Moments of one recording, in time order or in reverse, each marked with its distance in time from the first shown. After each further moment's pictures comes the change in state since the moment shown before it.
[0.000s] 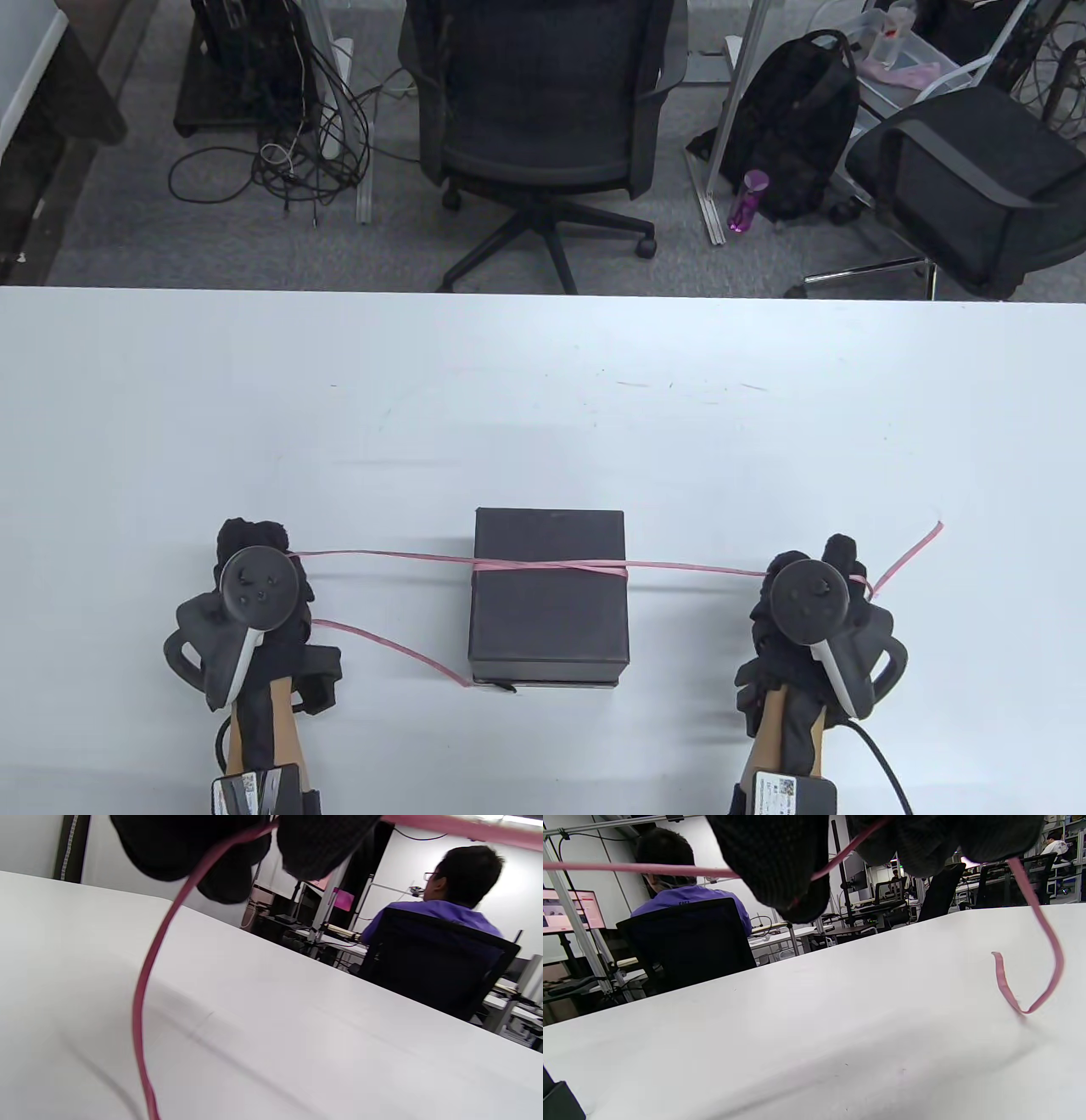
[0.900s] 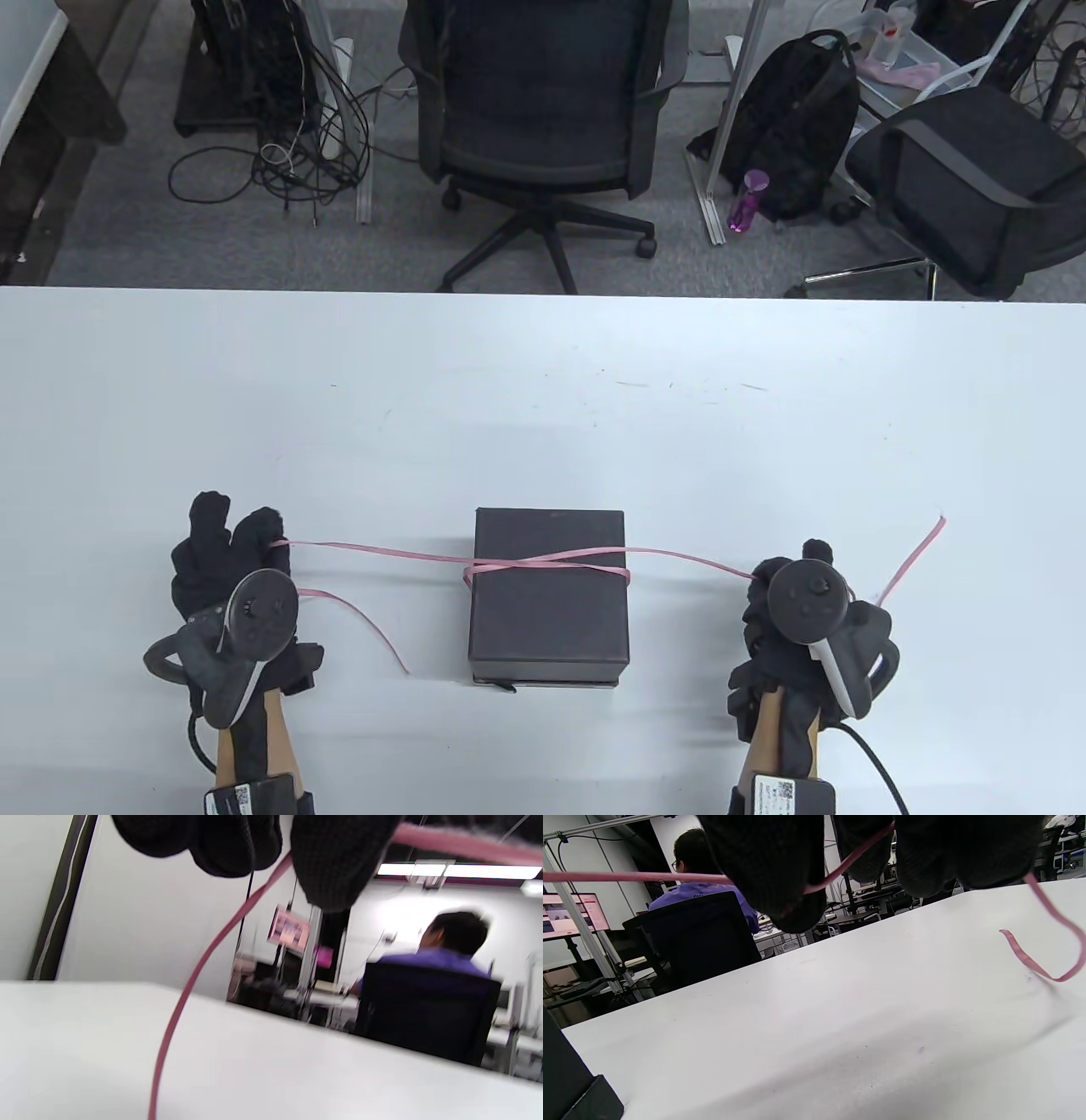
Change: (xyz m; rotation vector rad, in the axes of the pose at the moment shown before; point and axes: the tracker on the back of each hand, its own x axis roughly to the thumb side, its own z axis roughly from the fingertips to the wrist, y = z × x) left_hand 0.006 0.017 0.008 0.208 -0.088 -0.136; right_hand 0.002 0.004 0.001 0.046 0.002 -0.058
